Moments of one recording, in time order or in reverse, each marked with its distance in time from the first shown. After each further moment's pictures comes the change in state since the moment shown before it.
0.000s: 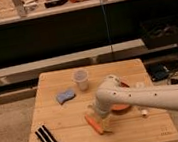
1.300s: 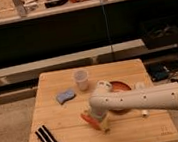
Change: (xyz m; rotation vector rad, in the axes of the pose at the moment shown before) arm -0.007 -0.001 0.036 -0.025 0.052 -0.126
